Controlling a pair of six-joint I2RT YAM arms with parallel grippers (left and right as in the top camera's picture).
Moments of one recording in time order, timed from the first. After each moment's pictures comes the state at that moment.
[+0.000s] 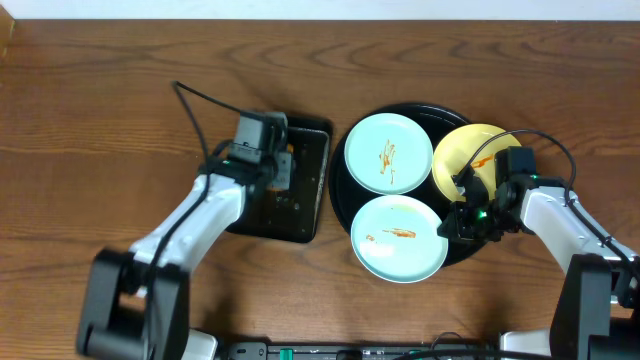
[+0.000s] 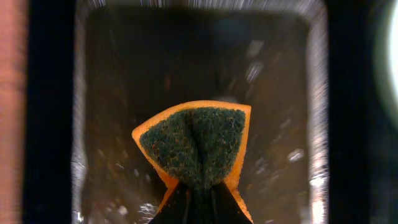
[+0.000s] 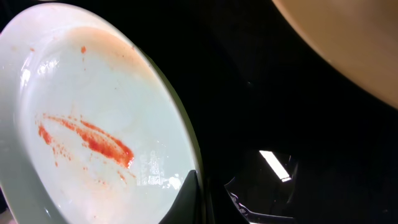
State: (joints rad) left arm -0.30 1.64 0.93 -0.37 0.02 -0.17; right arm -0.05 1.60 0.80 -0.78 -0.51 -0.07
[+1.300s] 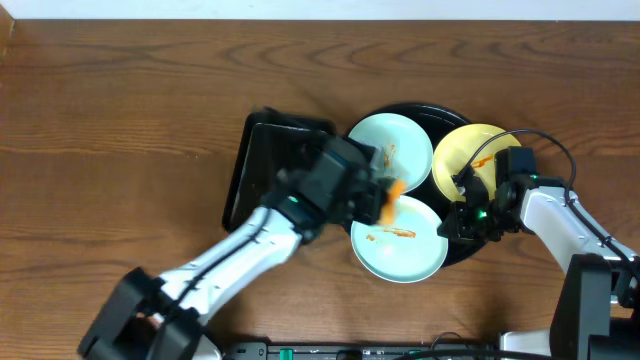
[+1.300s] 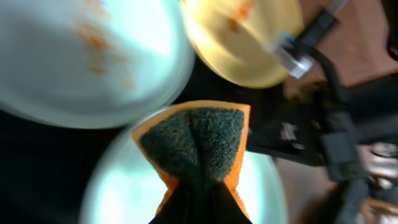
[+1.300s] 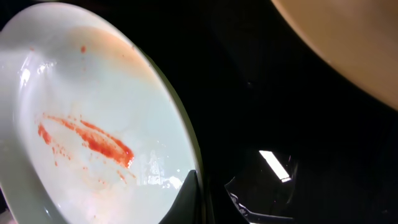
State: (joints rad) left arm -0.73 1.56 0.93 -0.15 0.36 -0.54; right arm -0.05 1.60 0.80 -0.78 -0.51 -0.07
